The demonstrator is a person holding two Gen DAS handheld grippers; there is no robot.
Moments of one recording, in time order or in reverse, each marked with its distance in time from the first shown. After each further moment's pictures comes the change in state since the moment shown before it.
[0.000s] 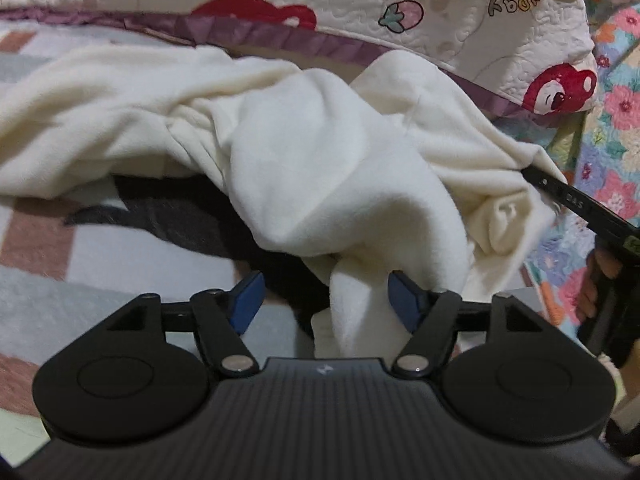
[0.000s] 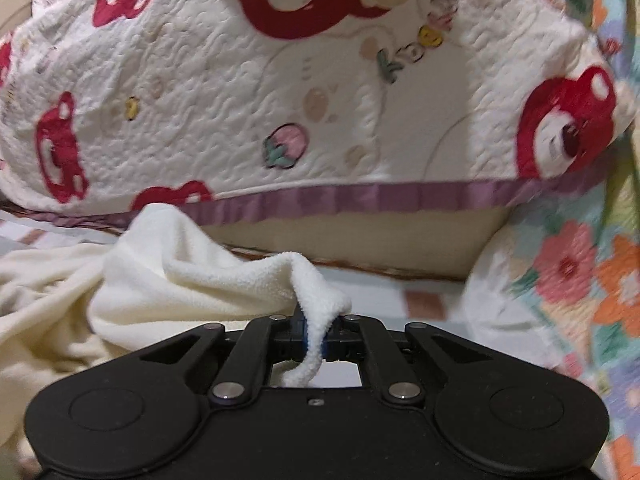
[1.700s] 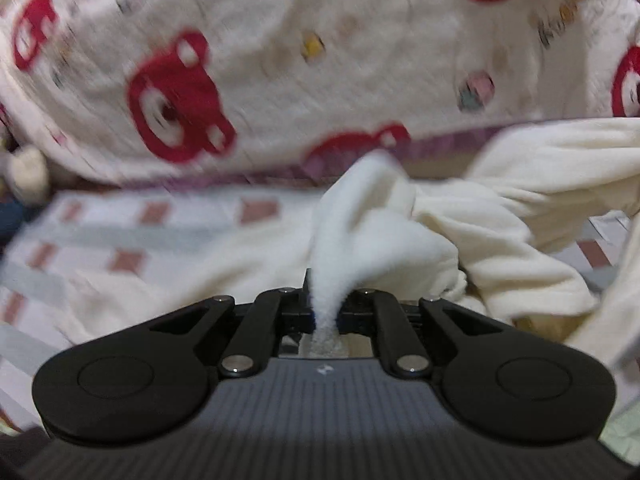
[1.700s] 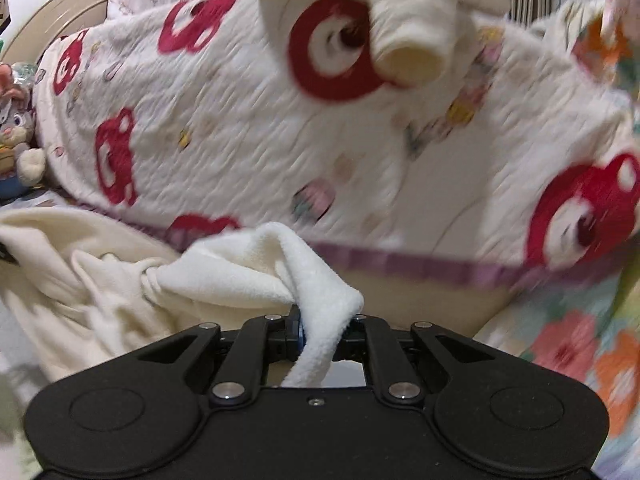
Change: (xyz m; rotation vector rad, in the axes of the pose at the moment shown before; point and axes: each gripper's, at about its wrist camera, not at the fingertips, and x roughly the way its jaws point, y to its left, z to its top) left arm -0.087 -0.069 0.053 0.271 -0.285 0.577; right arm -0.048 -0.053 0.058 -0.170 -0.106 0.170
